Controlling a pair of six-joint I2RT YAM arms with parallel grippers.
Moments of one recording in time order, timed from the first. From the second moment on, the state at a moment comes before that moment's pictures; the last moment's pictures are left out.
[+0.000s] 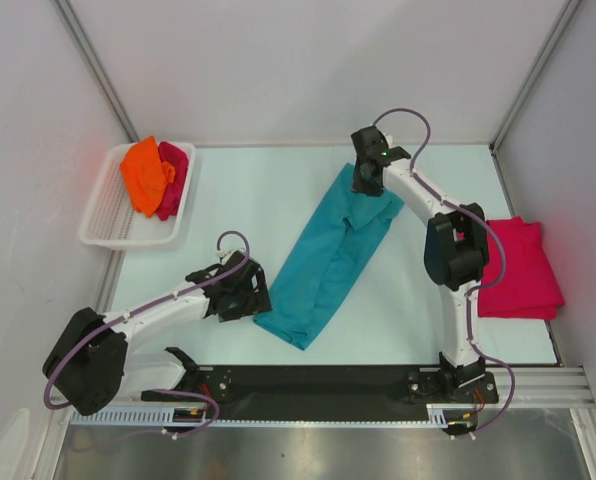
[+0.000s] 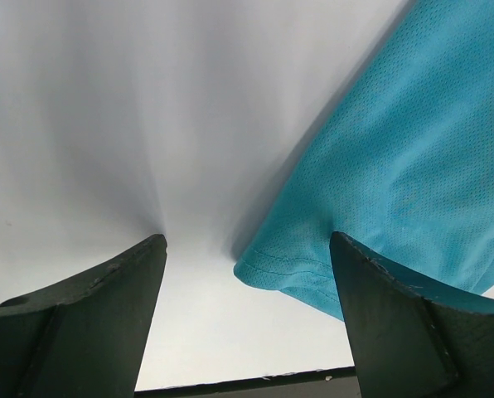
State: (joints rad) left arm -0.65 1.21 0.57 -0.52 -0.12 -0.83; right arm 0.41 2.13 1.88 -0.71 0.24 0.52
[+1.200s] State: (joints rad) left arm -0.62 1.21 0.57 -0.53 -0.12 -0.78; right arm 0.26 2.27 1.95 -0.77 0.37 0.50
